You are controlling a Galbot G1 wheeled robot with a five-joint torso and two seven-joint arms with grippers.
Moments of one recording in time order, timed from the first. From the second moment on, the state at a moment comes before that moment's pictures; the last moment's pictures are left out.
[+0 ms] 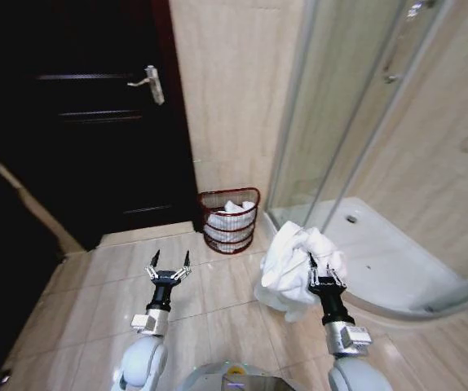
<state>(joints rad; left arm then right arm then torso) 1.64 -1.44 -0.53 -1.98 -0.16 -0.40 -0.01 -1.80 1.44 0.53 2.28 -0.09 0.09 0.13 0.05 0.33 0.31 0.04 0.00</state>
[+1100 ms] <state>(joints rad) 1.64 -1.44 -0.52 -1.98 -0.18 -0.42 0.00 -1.78 1.45 0.53 2.27 -0.10 0.09 0.16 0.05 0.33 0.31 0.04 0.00</state>
